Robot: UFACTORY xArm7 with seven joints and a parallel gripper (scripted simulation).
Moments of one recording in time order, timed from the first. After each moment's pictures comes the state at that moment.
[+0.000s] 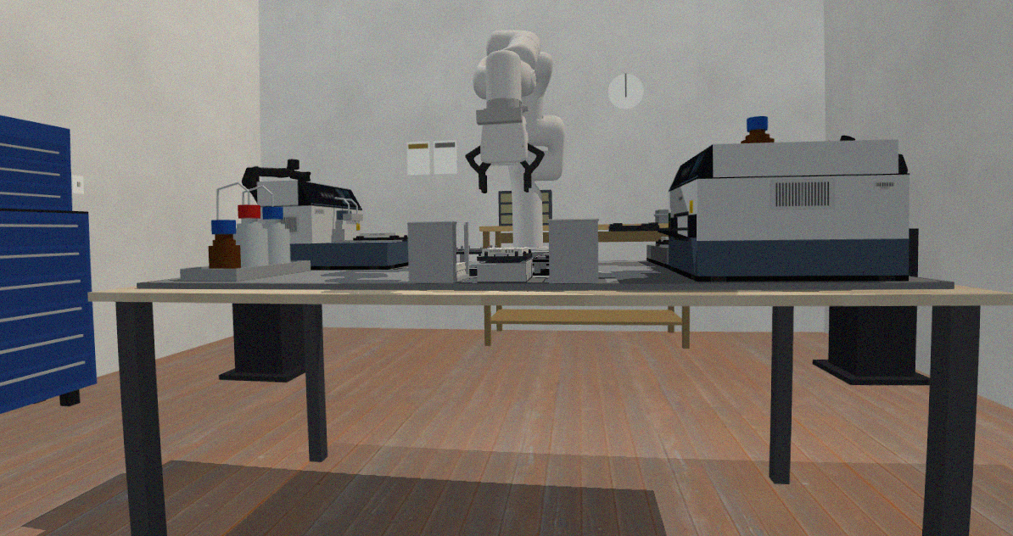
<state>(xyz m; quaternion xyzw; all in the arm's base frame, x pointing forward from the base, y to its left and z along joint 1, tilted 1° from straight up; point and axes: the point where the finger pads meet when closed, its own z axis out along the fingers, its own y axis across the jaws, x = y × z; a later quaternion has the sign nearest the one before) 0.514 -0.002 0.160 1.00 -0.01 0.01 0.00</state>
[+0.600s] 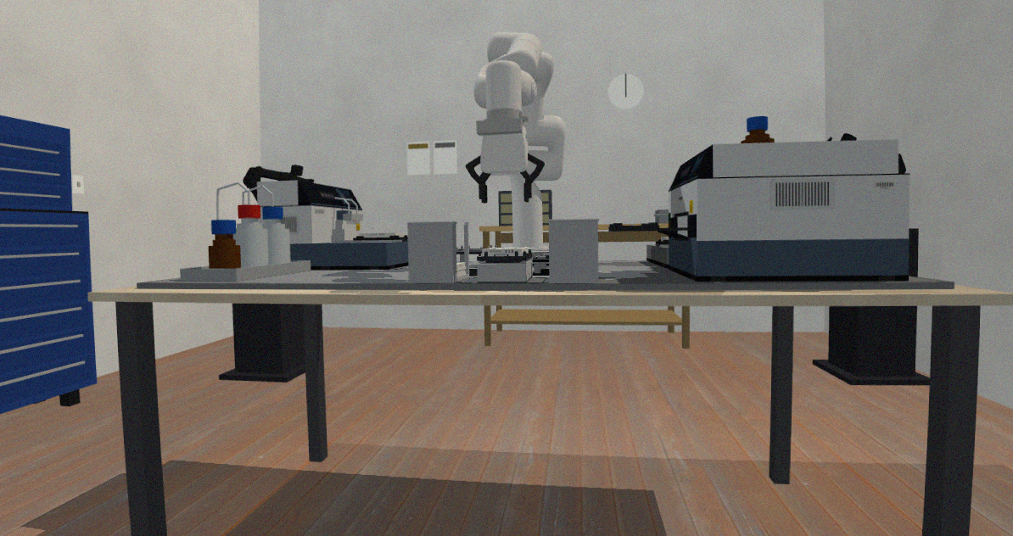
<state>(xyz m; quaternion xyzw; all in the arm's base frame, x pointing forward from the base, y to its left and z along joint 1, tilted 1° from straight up) 0.514 -0.002 0.139 1.00 -0.01 0.01 0.00</state>
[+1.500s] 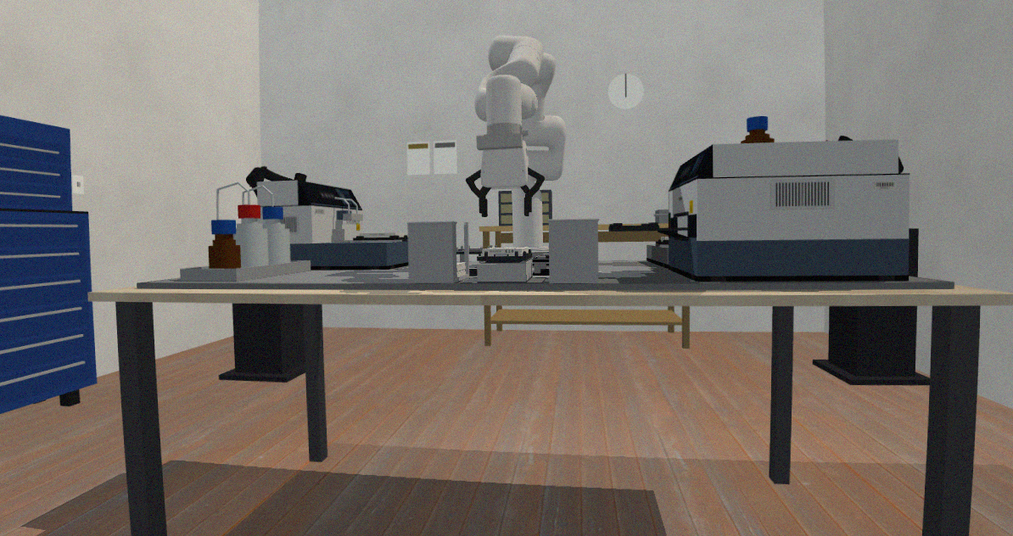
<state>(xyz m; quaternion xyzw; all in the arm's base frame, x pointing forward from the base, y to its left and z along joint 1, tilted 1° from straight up) 0.515 -0.003 0.108 1.00 -0.01 0.01 0.00</state>
